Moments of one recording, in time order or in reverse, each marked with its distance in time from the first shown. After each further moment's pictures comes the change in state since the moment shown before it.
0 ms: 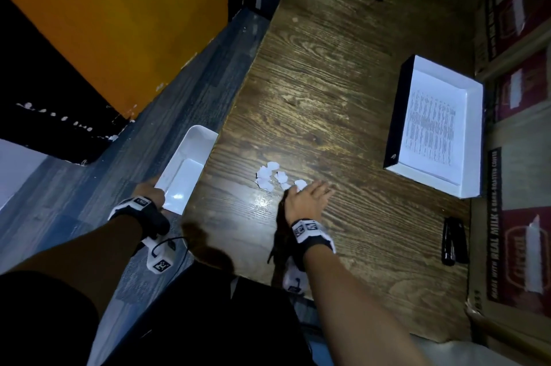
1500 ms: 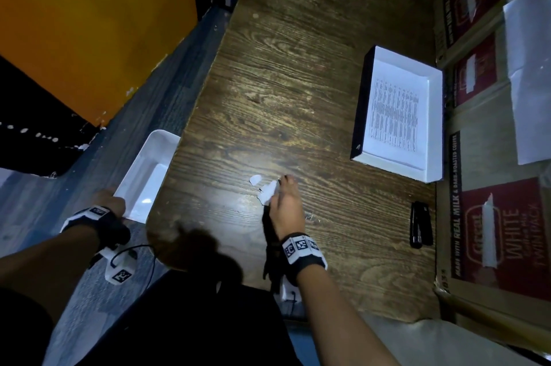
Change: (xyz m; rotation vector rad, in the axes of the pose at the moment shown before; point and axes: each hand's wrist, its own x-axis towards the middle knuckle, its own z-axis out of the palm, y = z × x) left_hand 0.023 -0.012 0.004 0.129 0.078 0.010; right_hand 0.002 0.053 -0.009 0.329 0.216 -0.415
